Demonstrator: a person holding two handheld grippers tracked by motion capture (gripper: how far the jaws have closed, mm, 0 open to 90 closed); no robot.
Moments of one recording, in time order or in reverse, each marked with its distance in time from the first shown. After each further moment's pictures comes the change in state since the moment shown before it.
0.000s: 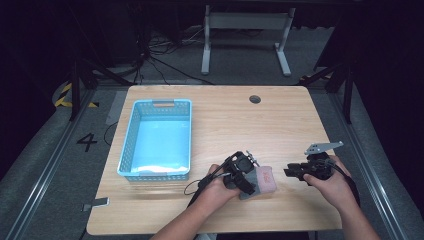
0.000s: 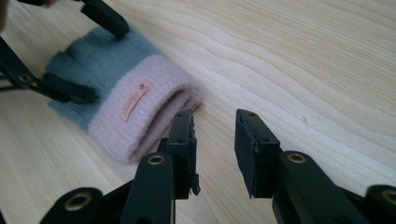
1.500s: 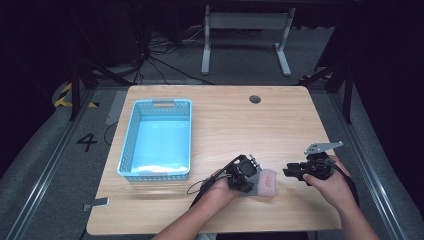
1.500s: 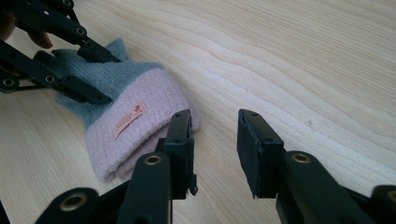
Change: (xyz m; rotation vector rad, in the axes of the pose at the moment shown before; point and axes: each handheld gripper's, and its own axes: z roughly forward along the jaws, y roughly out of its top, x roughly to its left) left arm -0.009 0.001 -0.001 0.034 -0.021 0.041; right arm 0.000 0.000 0.002 -0.011 0.005 0.002
